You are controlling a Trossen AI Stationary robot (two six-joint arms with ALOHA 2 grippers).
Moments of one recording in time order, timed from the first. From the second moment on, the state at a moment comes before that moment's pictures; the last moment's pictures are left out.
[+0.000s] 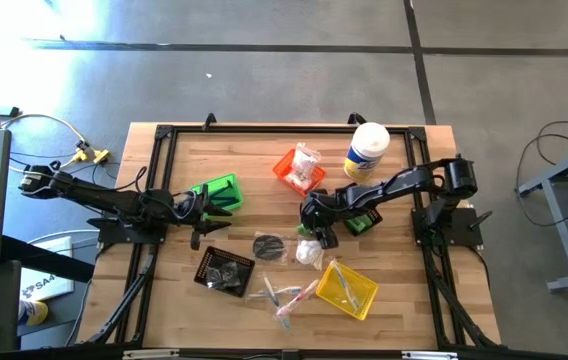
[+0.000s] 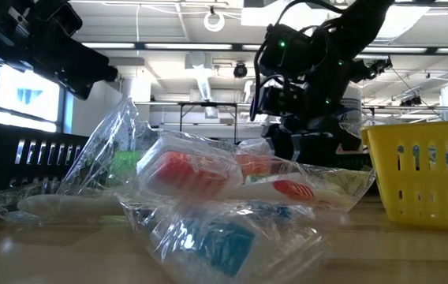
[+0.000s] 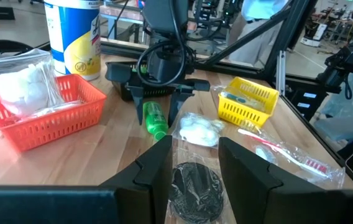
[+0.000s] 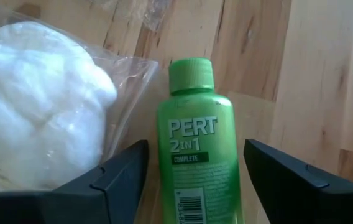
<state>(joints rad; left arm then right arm) -0.18 0.57 0.15 0.31 -0.15 -0.21 -0.02 1.80 0.93 -0.20 -0.06 -0.23</state>
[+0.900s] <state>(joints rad) -0.18 0.57 0.15 0.31 -0.15 -0.21 -0.02 1.72 0.93 -0.27 -0.04 -0.24</state>
